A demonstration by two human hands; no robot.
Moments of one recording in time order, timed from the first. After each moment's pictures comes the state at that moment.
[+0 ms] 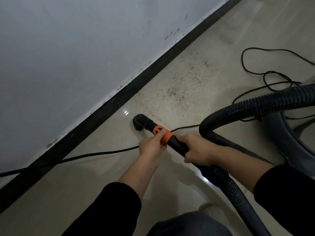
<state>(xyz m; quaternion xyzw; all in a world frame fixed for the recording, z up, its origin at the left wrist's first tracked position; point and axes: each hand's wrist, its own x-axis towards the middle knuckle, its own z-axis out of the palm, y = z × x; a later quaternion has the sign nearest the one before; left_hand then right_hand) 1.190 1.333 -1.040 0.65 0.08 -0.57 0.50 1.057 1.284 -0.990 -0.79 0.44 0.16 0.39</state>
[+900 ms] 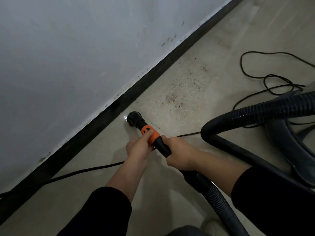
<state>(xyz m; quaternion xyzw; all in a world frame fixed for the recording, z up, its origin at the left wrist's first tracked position) 1.223 1.308 -1.059 0.67 0.09 -0.53 0.52 1.097 1.277 -1.008 -0.79 0.45 0.10 0.40</state>
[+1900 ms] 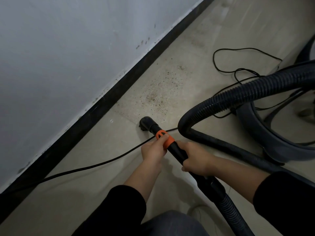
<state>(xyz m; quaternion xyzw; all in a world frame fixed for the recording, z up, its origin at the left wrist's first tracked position) 1.128 1.312 -1.044 0.67 0.02 -0.58 0.47 0.999 1.300 -0.999 -0.72 0.54 0.08 0.42</state>
